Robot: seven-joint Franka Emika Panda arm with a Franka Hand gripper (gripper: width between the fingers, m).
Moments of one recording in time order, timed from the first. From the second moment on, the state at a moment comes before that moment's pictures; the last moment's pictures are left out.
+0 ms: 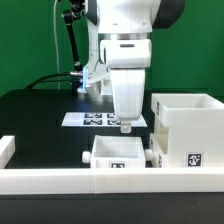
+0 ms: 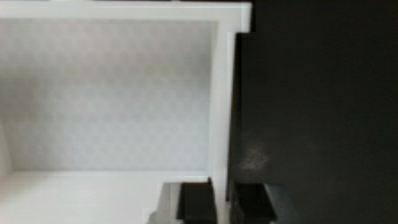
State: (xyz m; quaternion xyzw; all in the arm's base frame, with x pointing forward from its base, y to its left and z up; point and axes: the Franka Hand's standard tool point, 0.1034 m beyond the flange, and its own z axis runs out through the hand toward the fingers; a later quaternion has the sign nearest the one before) arm 0.547 0.001 0.053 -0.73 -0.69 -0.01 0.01
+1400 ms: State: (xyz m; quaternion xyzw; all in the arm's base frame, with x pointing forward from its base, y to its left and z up) arm 0.521 -0.021 0.005 -0.73 -0.68 0.01 0.05
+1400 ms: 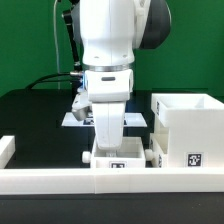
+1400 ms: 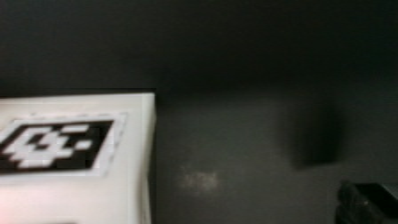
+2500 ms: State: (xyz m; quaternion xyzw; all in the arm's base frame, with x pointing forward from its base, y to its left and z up) arm 0.525 -0.024 0.013 -0.73 -0.68 0.01 0.04
